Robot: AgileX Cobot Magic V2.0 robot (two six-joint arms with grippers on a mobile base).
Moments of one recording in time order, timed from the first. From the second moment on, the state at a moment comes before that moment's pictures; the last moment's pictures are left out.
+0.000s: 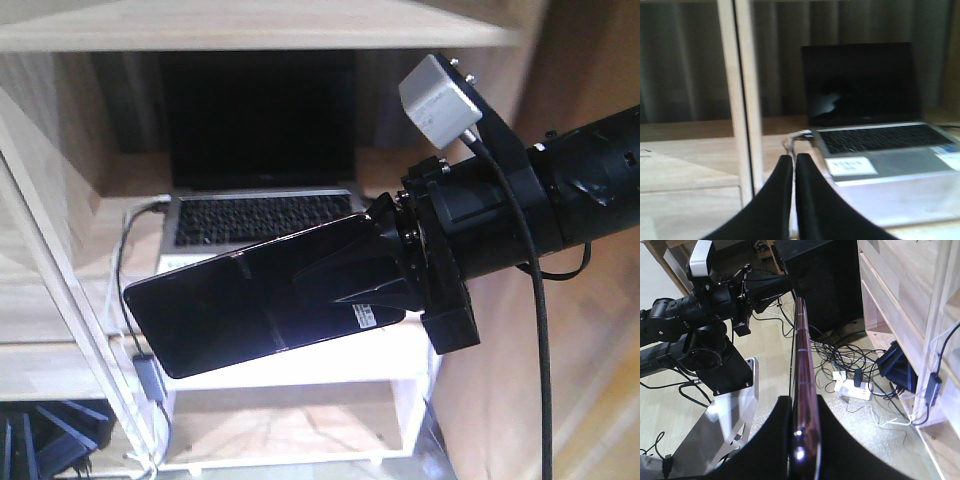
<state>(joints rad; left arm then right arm) -0.03 -0.02 0.03 -0.03 0.07 0.04 0.36 1.36 -1.19 1.10 1.22 -1.16</state>
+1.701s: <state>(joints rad) -0.03 -0.02 0.03 -0.03 0.07 0.04 0.36 1.36 -1.19 1.10 1.22 -1.16</state>
